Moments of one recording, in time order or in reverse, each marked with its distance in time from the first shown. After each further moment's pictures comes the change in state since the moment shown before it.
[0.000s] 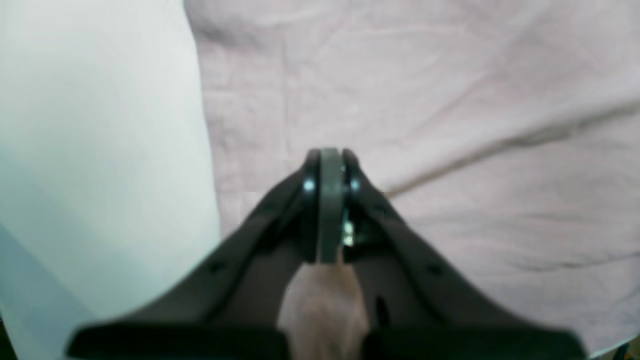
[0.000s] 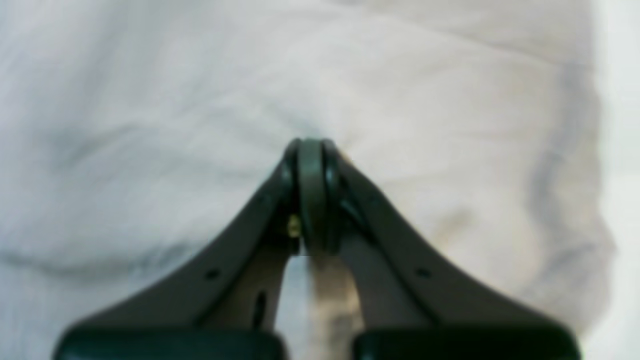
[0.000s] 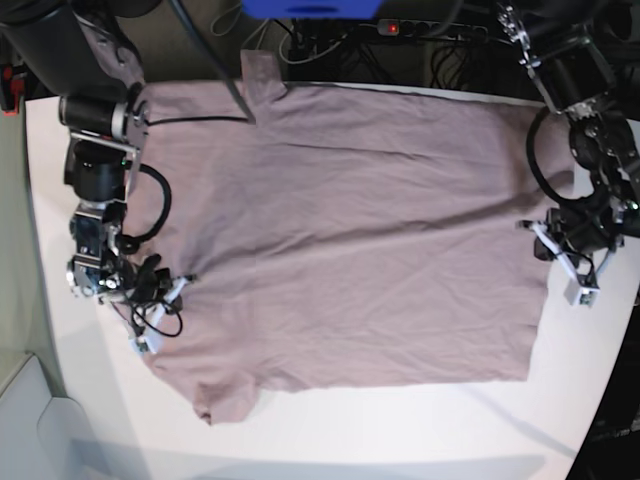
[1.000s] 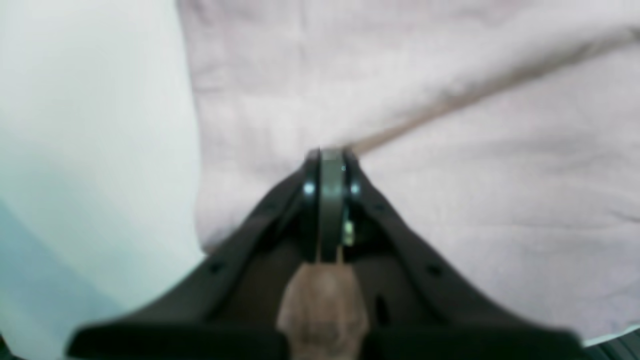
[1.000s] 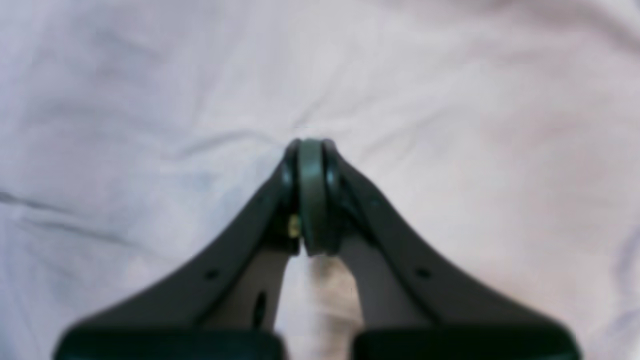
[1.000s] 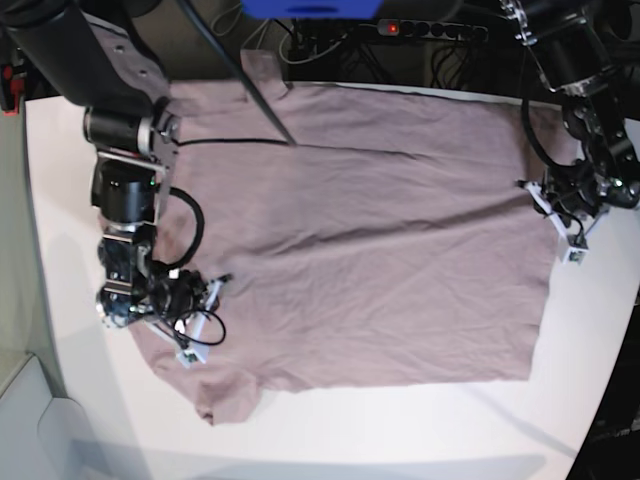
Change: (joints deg) left arm 5.3 0.1 0.0 -4.6 7.6 -0.7 -2.7; right arm 4.3 -6.5 0.0 1.6 -3.1 8.4 -13.0
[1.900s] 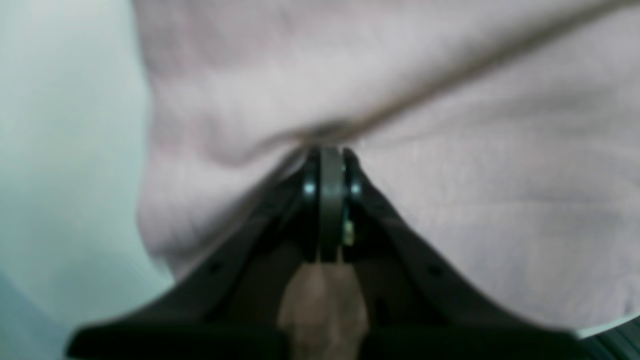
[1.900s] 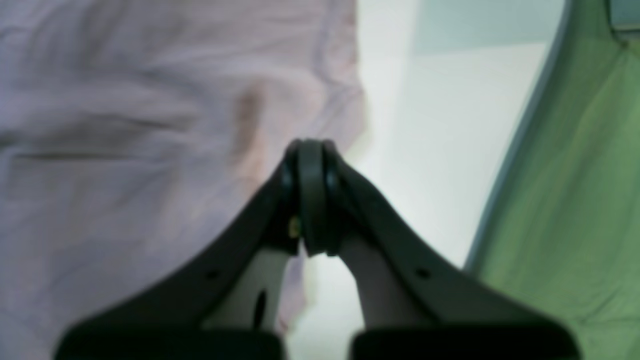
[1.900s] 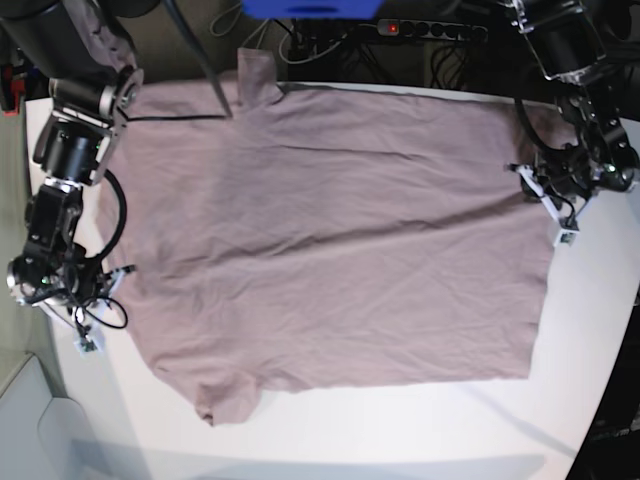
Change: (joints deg) left arm 2.4 0.0 0.2 -4.6 -1.2 -0.2 -2.3; right arm -9.7 9.3 7.1 24.2 1.2 0.0 -11.1
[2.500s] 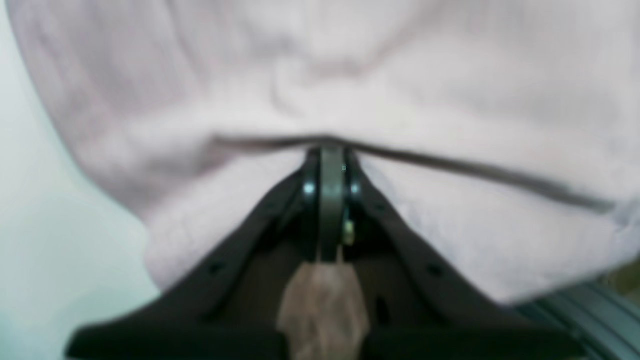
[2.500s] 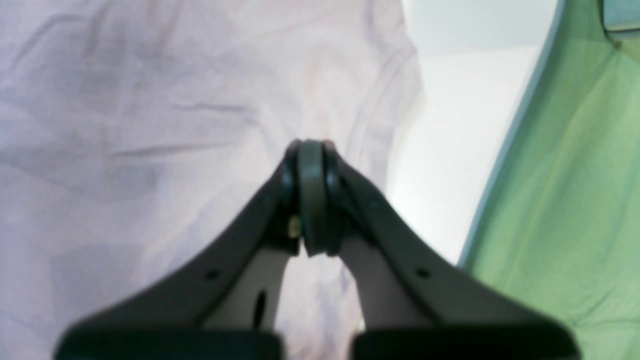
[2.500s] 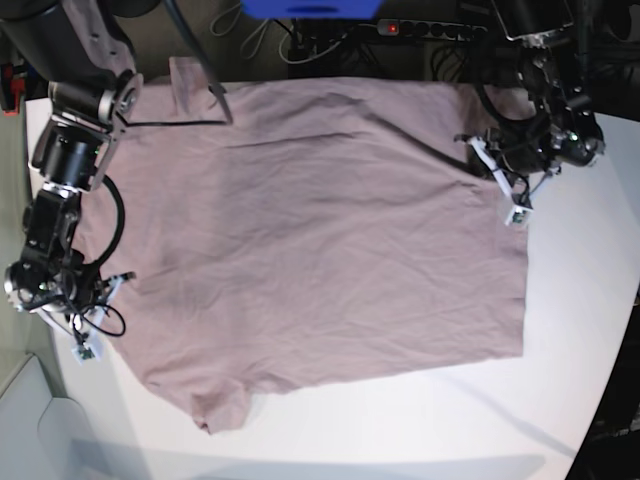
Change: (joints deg) left arm 8.2 6.7 5.7 8.8 -5.0 0.4 -0.5; right arm 1.4 0.0 0.3 0.0 -0.1 0.0 0.0
